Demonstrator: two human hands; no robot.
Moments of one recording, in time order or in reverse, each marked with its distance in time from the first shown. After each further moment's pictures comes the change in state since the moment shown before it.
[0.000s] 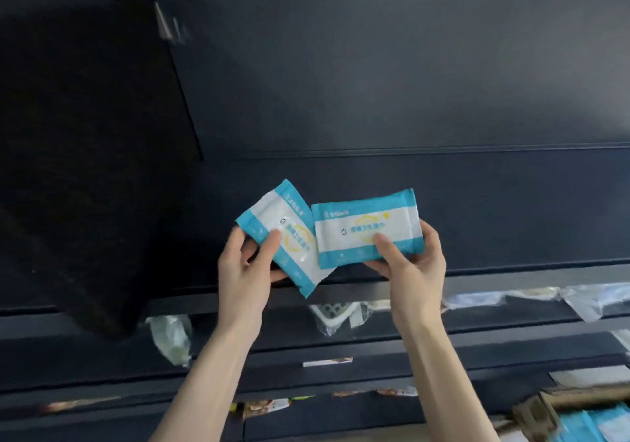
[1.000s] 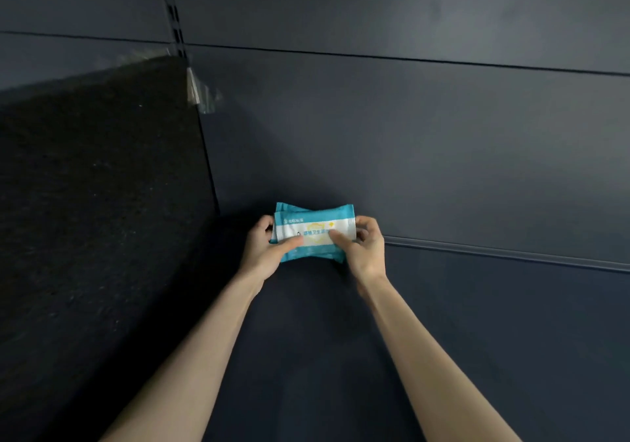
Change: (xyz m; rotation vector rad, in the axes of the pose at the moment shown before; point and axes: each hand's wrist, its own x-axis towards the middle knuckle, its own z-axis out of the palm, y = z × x) left_hand 0.246 -0.023 0.030 0.298 0.039 0.019; right_hand 0.231 0.070 0.152 -0.251 -0.396 0.057
